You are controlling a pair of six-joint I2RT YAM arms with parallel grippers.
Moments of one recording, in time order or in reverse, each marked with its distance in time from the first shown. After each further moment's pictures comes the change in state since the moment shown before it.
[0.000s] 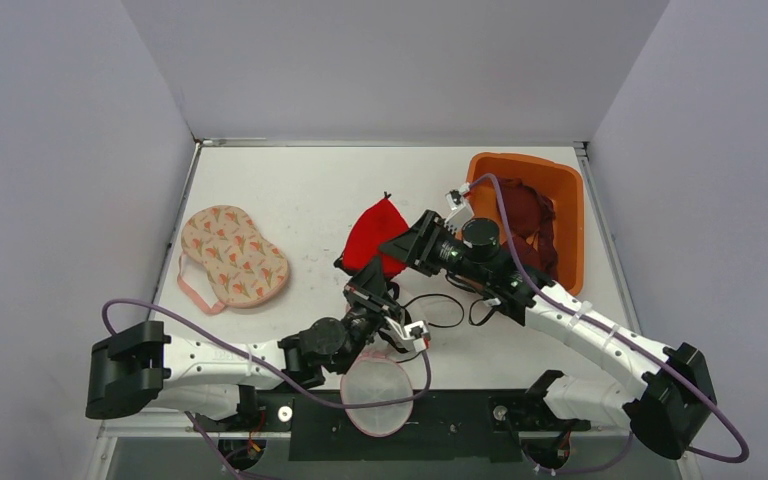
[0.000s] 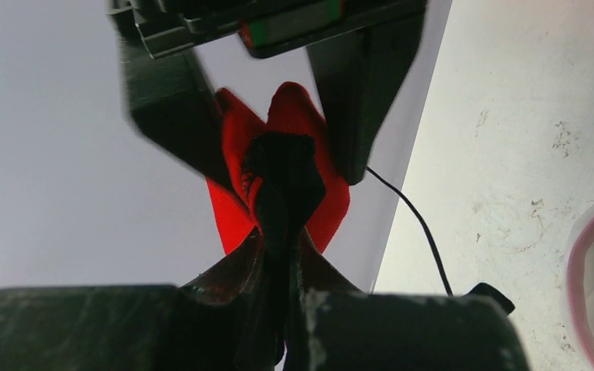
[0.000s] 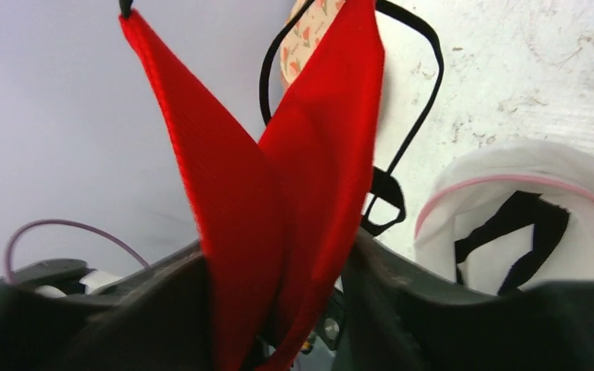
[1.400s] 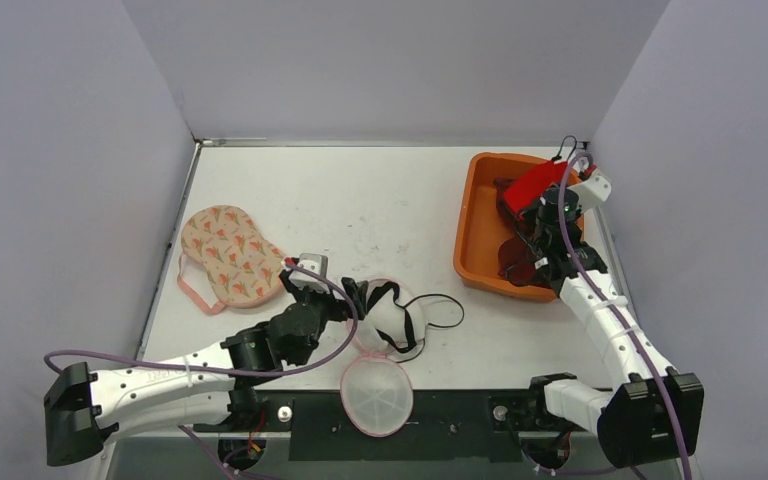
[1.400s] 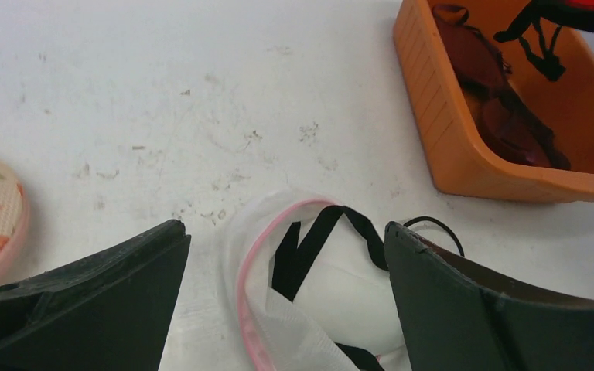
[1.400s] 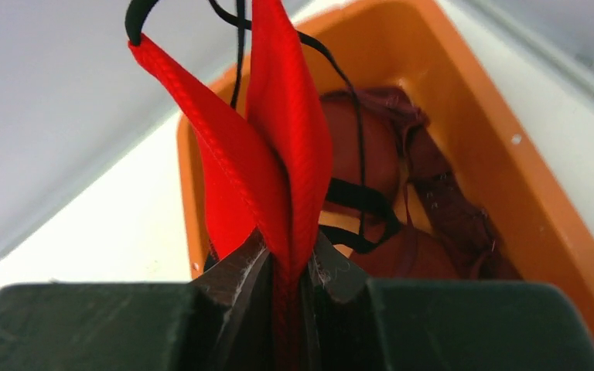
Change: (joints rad) left arm 0.184 -0.378 -0.029 -0.679 -0.039 -1.884; right arm -0.575 -0.027 0.069 -0.209 0.682 -0.436
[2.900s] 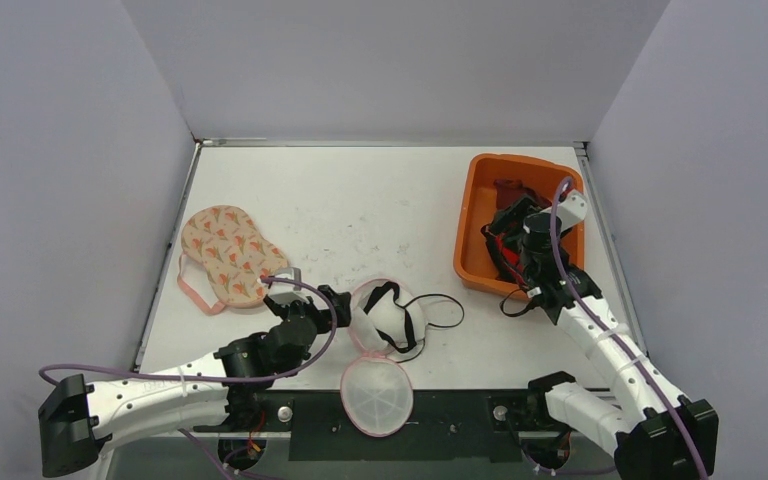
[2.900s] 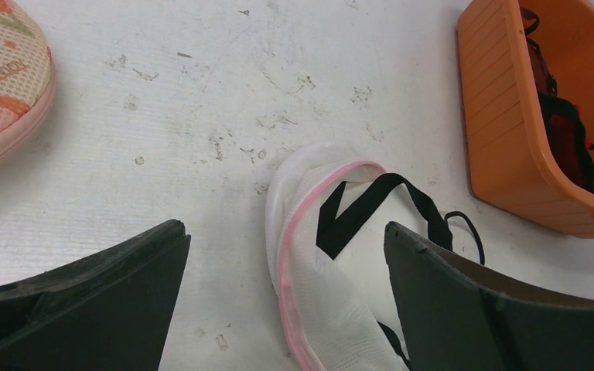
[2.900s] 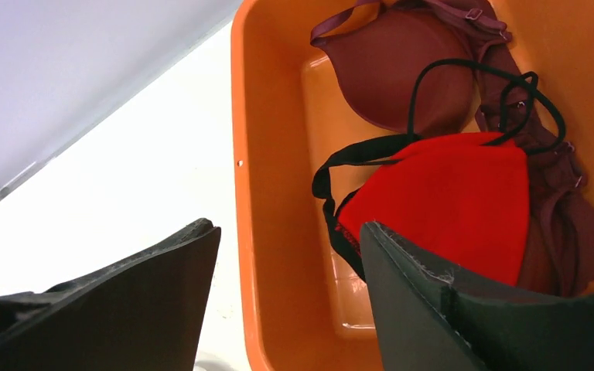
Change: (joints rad) left arm 0.032 -0.105 -0.158 -0.165 -0.063 -0.412; right arm 0.137 -0.132 -0.161 -0.011 -0.093 0.072
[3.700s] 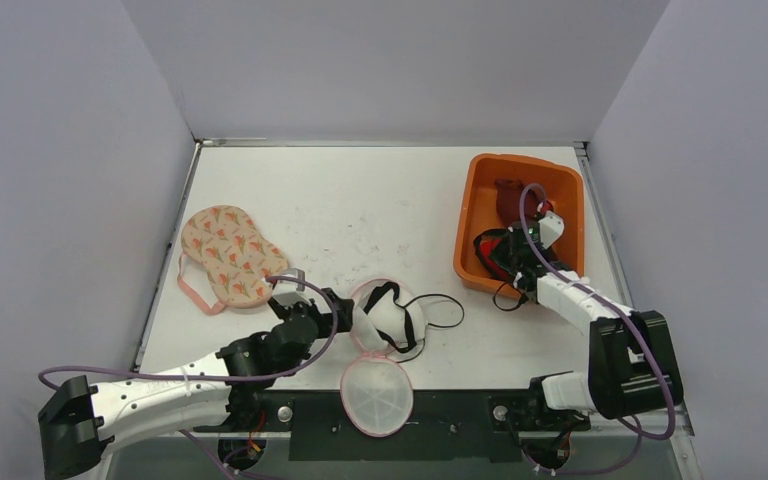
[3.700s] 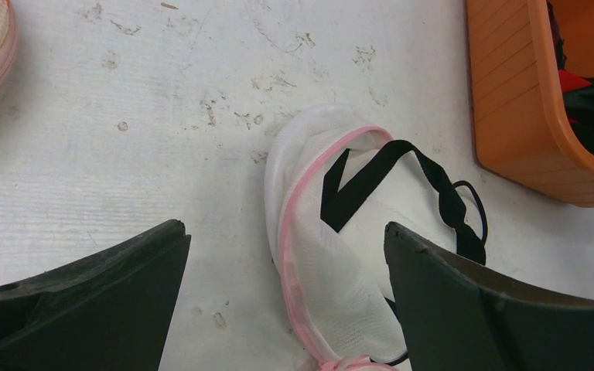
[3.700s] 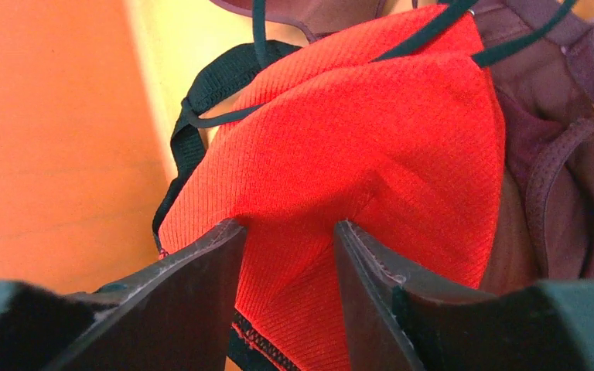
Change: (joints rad) left arm 0.037 0.014 -0.021 -0.016 0.117 -0.041; right arm -0.120 0.371 -0.119 0.124 -0.111 0.003
